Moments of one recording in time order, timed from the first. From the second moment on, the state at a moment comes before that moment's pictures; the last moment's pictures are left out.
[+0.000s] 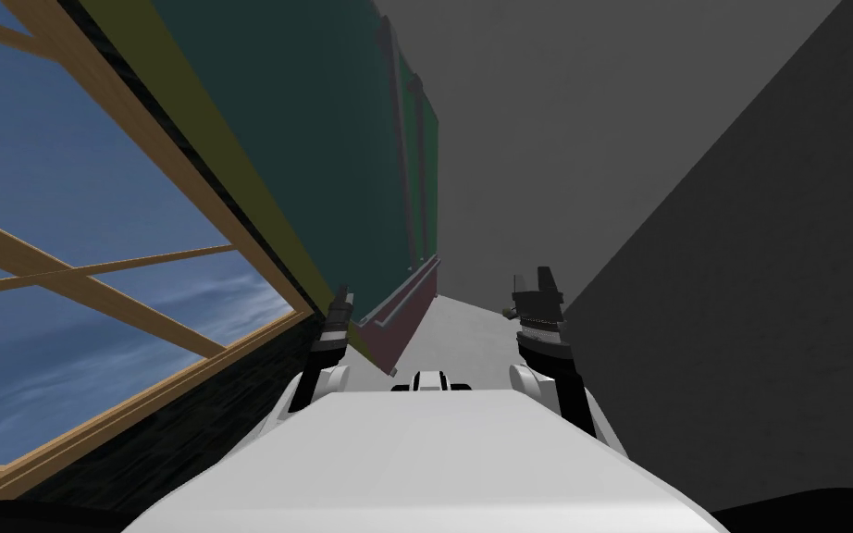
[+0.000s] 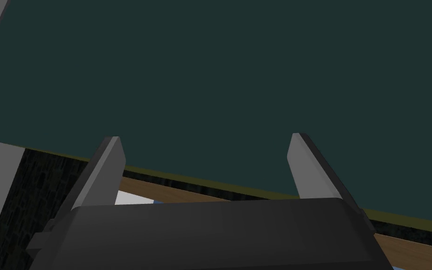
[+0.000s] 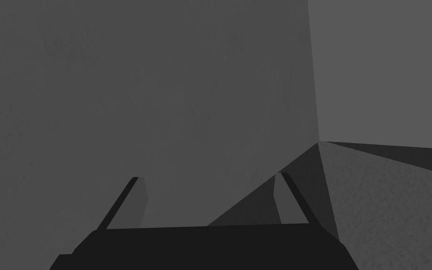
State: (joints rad) left arm 0.39 0.14 0.09 -2.00 0.01 -0.47 -0.16; right arm 0.51 0.02 -0.06 -2.31 0.00 -0.52 -0.03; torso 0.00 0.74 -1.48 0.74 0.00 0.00
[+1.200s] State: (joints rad) left arm 0.32 0.19 0.12 -1.71 -0.01 -0.59 -0.17; right arm 0.51 0.02 -0.06 -2.31 0.00 -0.52 -0.03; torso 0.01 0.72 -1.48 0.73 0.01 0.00
